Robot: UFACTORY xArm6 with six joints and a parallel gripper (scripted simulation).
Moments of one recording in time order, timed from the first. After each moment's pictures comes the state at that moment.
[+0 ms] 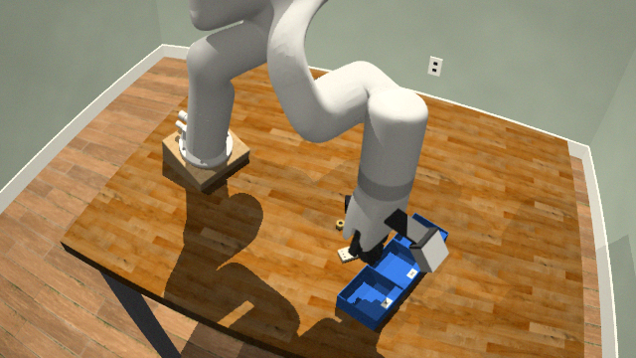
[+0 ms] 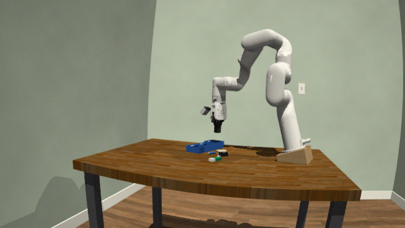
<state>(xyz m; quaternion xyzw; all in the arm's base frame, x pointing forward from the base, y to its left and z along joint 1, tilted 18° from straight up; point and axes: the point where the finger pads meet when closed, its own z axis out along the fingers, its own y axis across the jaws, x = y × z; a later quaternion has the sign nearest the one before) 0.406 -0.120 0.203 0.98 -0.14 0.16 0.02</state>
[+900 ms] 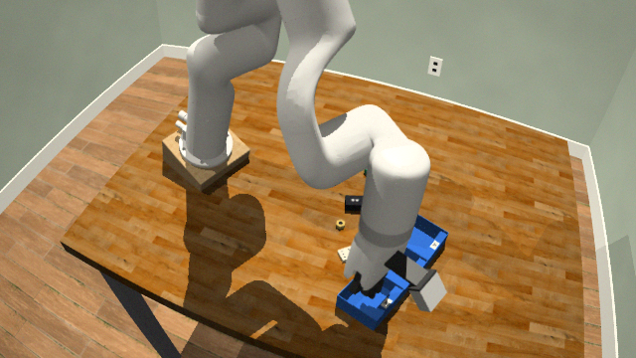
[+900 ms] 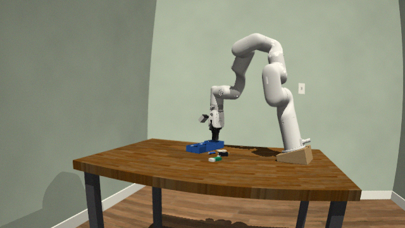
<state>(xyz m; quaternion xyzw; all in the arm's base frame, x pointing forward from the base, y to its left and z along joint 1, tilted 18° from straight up) 0.440 -0.154 0.167 0.98 -0.13 0.16 0.01</state>
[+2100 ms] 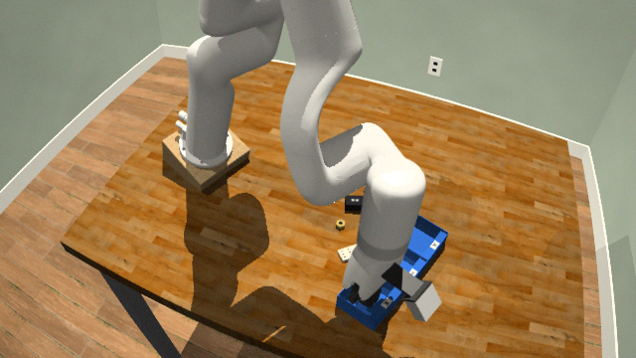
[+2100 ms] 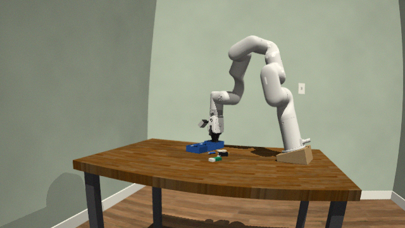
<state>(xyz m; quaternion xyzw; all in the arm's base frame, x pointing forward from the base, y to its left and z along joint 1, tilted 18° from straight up) 0.450 -0.156 0.138 0.98 -0.13 0.16 0.01</state>
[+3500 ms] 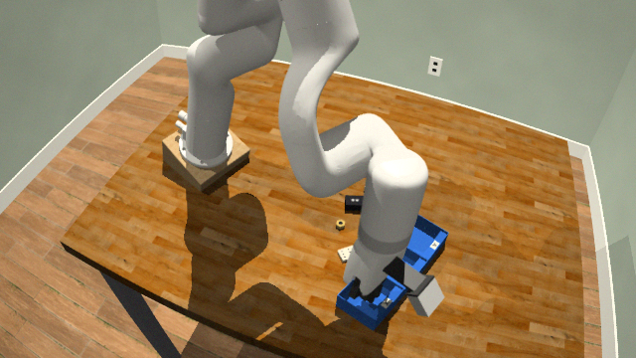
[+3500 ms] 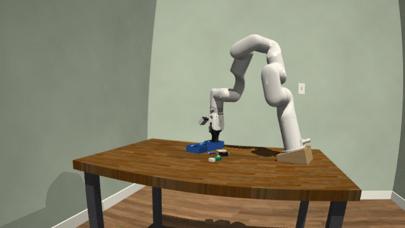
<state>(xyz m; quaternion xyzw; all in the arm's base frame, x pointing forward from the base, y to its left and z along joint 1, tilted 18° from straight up) 0.445 -0.155 0.153 0.98 -0.13 0.16 0.01</state>
